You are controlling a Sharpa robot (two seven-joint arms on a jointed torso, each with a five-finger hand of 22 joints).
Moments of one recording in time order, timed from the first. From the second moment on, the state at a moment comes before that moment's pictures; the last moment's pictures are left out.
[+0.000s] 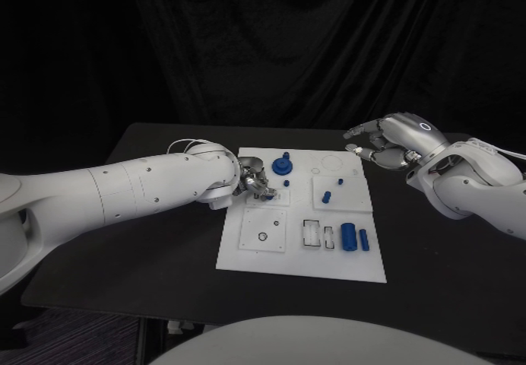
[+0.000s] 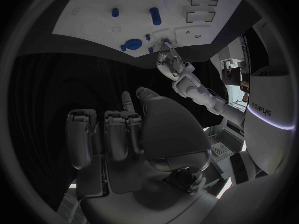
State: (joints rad) left arm 1.26 -0.54 -0.21 1.23 -1.00 0.05 -0.32; left_hand 1.15 -0.09 0.50 0.21 0.41 1.06 0.05 0.21 0.97 1.47 -0.03 1.57 1.31 1.47 -0.07 1.57 1.31 0.05 1.40 0.04 1.42 1.31; right arm 1.34 -0.94 -0.25 1.52 -1.47 -0.63 0.14; right_hand 1.35 0.03 0.21 0.25 0.31 0.84 0.11 0.08 0.19 1.47 0.01 1.57 1.31 1.47 -0.06 1.57 1.31 0.02 1.47 0.06 1.55 1.31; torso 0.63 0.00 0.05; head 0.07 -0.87
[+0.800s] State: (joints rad) left arm 1.24 -0.61 -0.21 1.34 -1.12 -0.12 -0.36; left_hand 1.08 -0.06 0.51 0.16 0.43 1.02 0.04 0.30 1.14 1.47 -0.03 1.57 1.31 1.47 -0.07 1.57 1.31 0.05 1.43 0.03 1.43 1.31; right arm 1.34 -0.94 -0.25 1.51 -1.47 -0.62 0.12; right_hand 1.35 0.03 0.21 0.24 0.31 0.84 0.11 0.08 0.19 1.47 0.01 1.57 1.31 1.47 -0.06 1.57 1.31 0.02 1.47 0.06 1.54 1.31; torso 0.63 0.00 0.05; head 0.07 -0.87
